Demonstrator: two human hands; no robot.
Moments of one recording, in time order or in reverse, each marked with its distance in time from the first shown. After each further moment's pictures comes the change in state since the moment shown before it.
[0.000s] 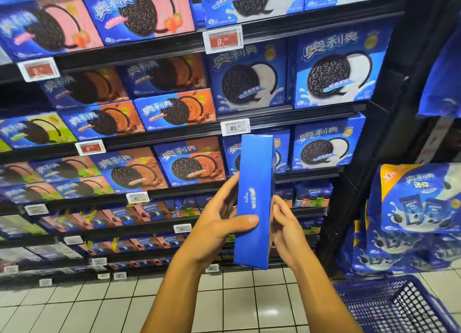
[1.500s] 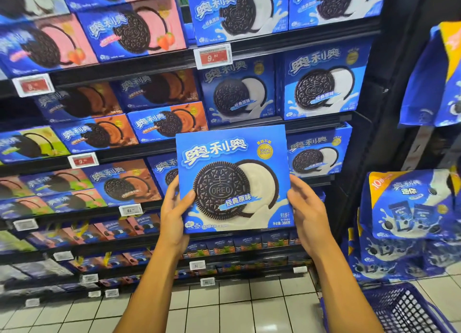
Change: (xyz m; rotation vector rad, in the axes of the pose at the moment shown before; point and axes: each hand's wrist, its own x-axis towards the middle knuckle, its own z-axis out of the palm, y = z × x) left_hand 0.038 -0.037 -0.069 -0.285 0.463 0.205; right_hand -0.016 -0.078 -0.012 -0.155 -0.026 -0.377
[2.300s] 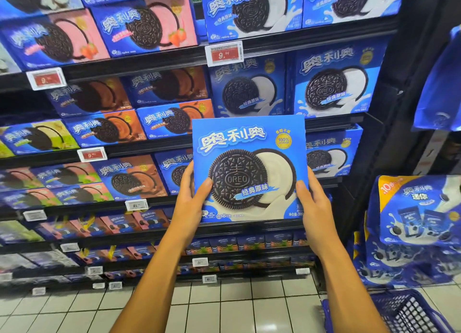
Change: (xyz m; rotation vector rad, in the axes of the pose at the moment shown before) left_hand 0.001 0.016 0.021 0.295 -0.081 0.044; right_hand -0.001 -0.019 0.018 -0.162 0.027 -0.104
